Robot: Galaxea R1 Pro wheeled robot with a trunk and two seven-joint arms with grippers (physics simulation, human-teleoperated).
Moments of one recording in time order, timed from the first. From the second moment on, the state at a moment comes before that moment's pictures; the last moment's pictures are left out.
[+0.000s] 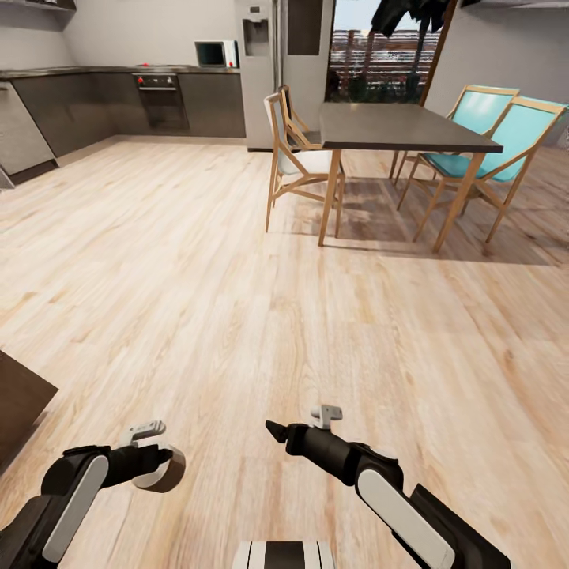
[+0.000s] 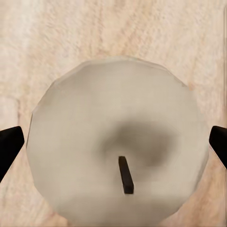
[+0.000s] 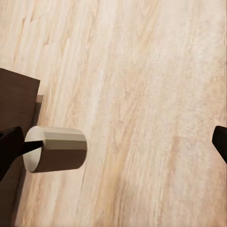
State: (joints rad) left arm -0.28 0.24 0.03 -1.39 0.49 0.99 0.13; right arm -0.45 -0.21 0.77 -1.49 -1.14 0.36 -0.28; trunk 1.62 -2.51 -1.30
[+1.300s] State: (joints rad) left arm -0.27 0.14 0.02 -1.39 0.56 0.98 0.23; right arm -0.45 -0.23 0.72 -1.31 -1.12 0.37 -0.29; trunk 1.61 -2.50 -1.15
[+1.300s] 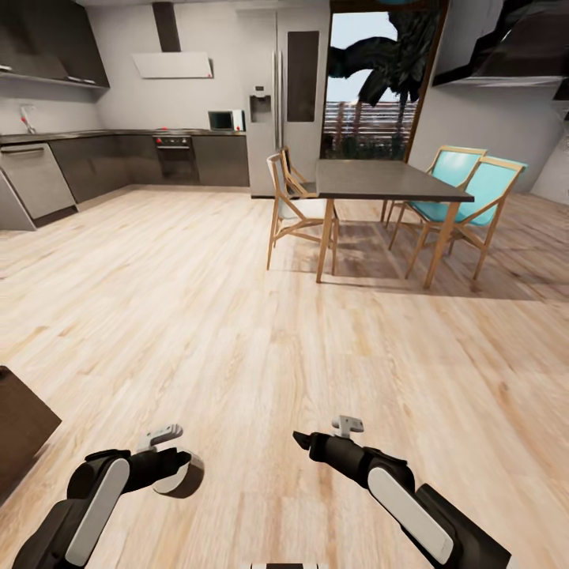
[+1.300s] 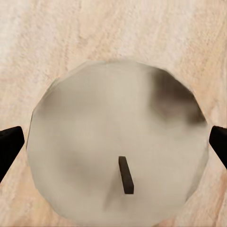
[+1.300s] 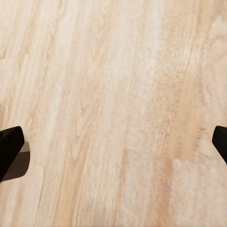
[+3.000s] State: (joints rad) left arm -0.27 0.12 0.00 -1.40 0.57 0.98 0.33; right arm -0.45 -0.23 0.66 -1.31 -1.13 0.37 -0.44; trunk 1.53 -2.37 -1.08
